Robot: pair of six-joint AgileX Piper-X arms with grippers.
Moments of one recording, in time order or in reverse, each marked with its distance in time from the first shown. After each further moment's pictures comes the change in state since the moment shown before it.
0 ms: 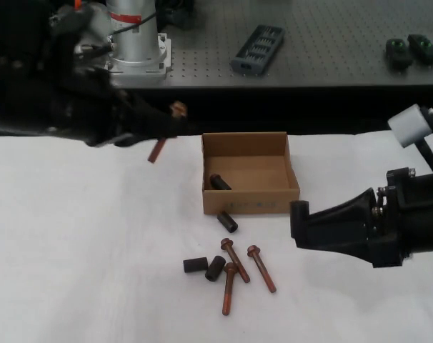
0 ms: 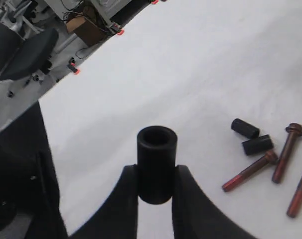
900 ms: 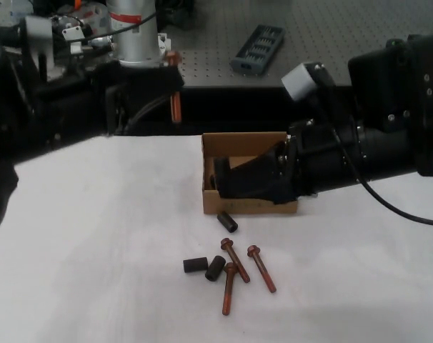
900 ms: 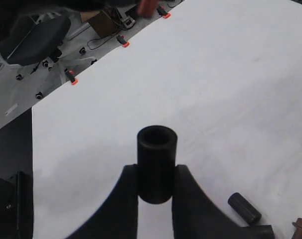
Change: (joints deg) left arm 0.2 4.5 14.4 -56.7 3.8 -45.4; right arm 5.3 21.2 -16.7 -4.4 -1.6 0.7
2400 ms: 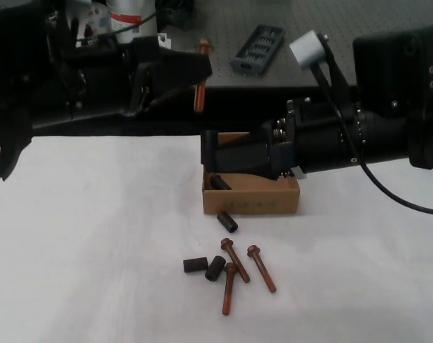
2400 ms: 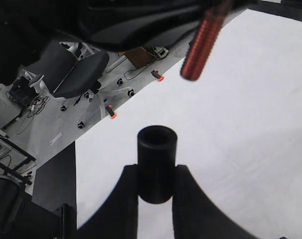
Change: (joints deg) left arm -2.7 0.0 -9.7 17.6 0.7 9.2; right arm 0.0 0.6 -0.4 -10.0 -7.1 10.7
